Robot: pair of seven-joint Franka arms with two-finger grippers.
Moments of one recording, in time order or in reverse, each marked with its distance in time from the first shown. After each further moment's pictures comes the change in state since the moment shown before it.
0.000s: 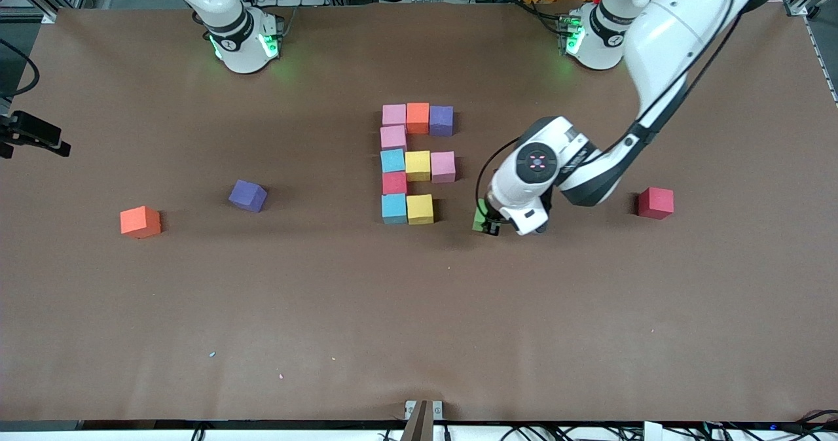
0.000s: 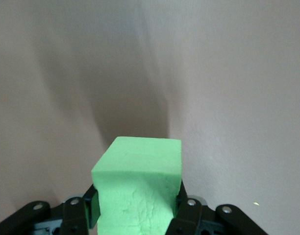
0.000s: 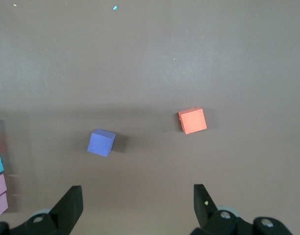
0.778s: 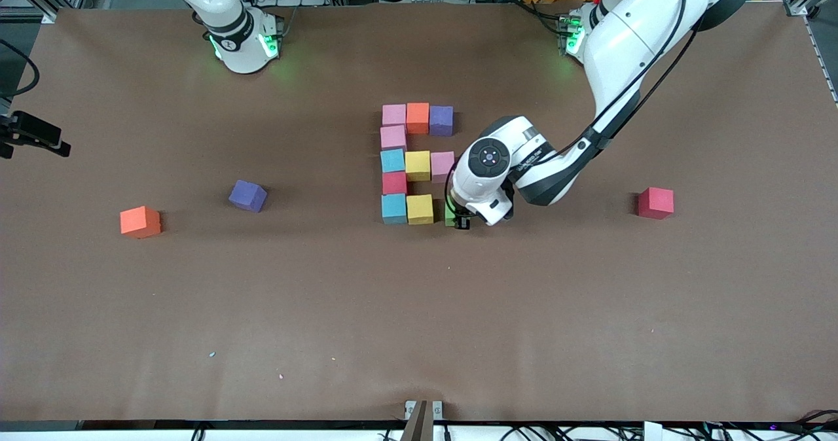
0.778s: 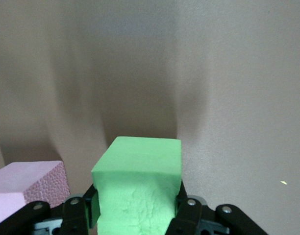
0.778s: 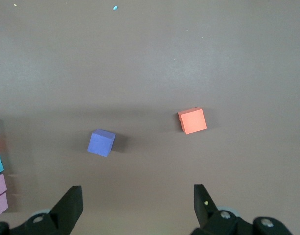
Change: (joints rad) left arm -0.130 0.075 0.031 0.078 0.000 -0.005 -0.242; right arm 0.000 0.000 0.000 0.000 0.000 0.000 0.000
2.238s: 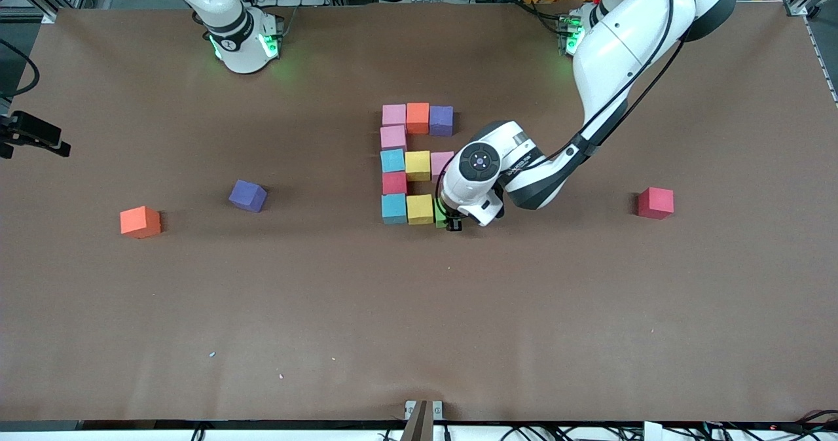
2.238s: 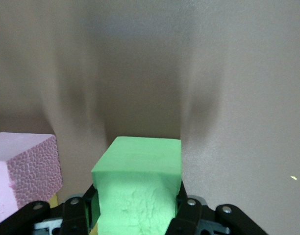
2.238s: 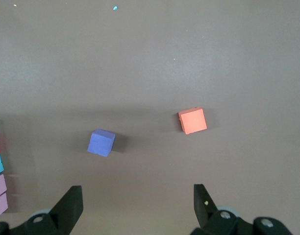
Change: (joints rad) left arm -0.033 0.056 0.002 0.054 0.000 0.019 -0.083; right arm 0.000 0.000 0.000 0.000 0.000 0.001 0.000
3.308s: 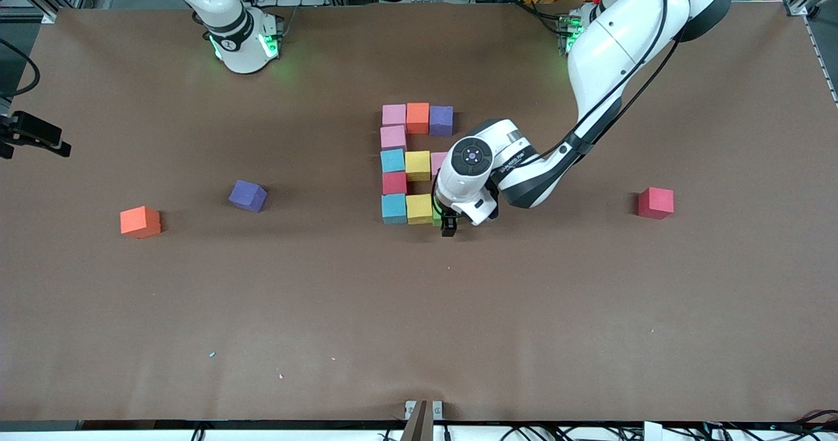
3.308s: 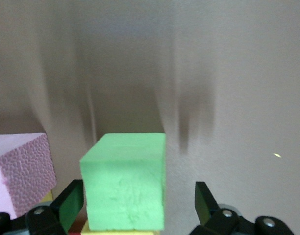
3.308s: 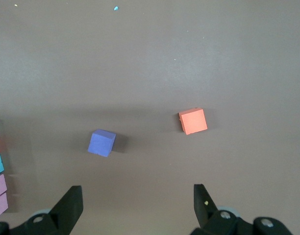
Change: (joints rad) left arm -0.022 -0.015 0.009 0.024 0.040 -0.002 0.032; right arm 0.005 0.000 0.001 0.000 0.000 0.001 0.000
